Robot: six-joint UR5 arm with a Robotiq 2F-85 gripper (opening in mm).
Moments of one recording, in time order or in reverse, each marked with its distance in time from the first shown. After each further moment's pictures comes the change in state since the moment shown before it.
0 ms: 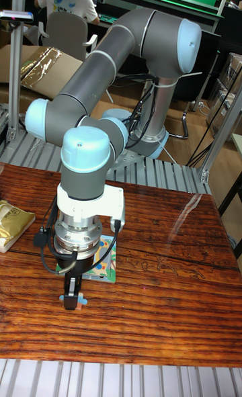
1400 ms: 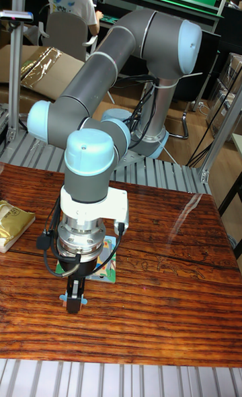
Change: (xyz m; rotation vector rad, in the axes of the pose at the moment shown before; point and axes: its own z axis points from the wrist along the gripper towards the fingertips) arm -0.009 -0.005 0.003 -0.004 -0.008 -0.006
